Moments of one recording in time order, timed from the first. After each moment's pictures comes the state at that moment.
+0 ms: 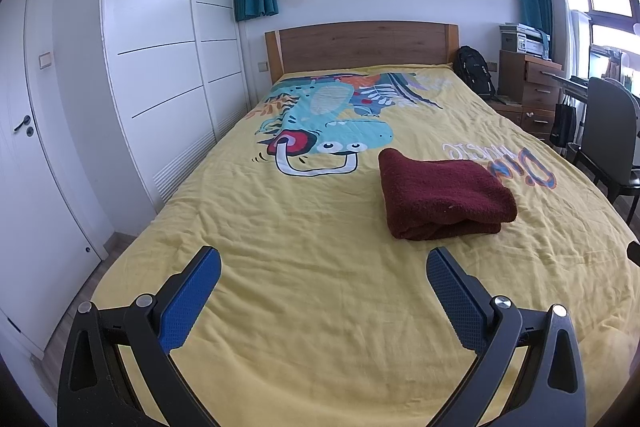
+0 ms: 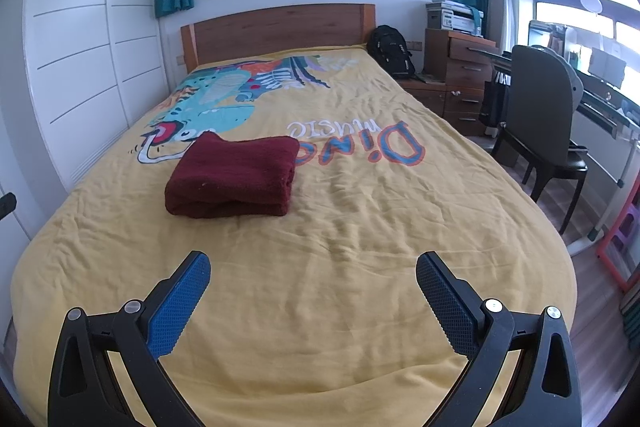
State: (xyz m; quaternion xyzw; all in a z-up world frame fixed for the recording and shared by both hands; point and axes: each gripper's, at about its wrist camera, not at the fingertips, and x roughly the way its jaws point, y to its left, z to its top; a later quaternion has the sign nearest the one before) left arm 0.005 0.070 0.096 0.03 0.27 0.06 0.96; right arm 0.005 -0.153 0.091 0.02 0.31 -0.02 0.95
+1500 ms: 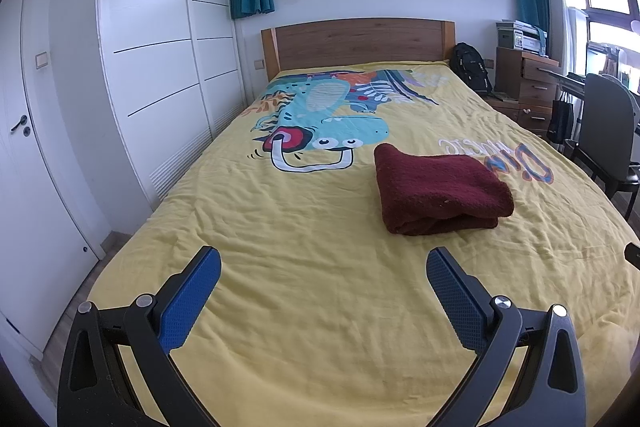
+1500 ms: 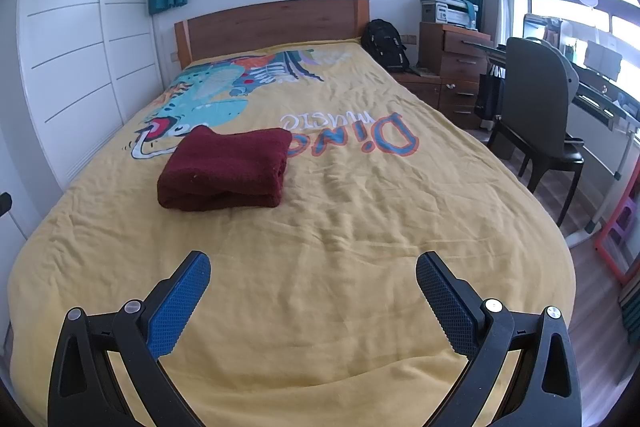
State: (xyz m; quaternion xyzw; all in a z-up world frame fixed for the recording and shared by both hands) left arm 0.003 0.066 0.089 0.03 0.28 0.05 0.96; right arm 0.002 -0.155 0.084 0.02 0.32 -0.03 0.95
